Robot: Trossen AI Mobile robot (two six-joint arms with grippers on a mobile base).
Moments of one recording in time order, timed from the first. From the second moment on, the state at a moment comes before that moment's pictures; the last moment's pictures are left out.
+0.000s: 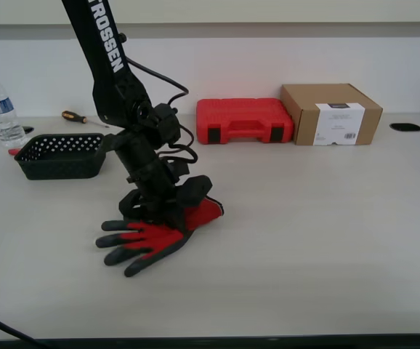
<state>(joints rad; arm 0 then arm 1) 0.00 1.05 0.52 0.62 0.00 0.00 -0.47 2.44 1.10 -0.16 0.48 -0.08</state>
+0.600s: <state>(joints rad) 0.00 1.05 0.52 0.62 0.00 0.00 -0.47 2.00 1.10 -0.27 0.34 -0.01</state>
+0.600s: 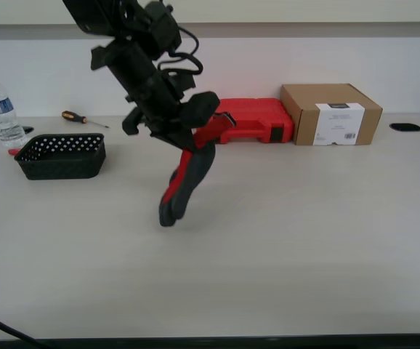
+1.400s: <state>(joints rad) 0.00 1.05 0.52 0.62 0.00 0.00 -0.05 1.79 1.10 -0.24 0.08 0.11</state>
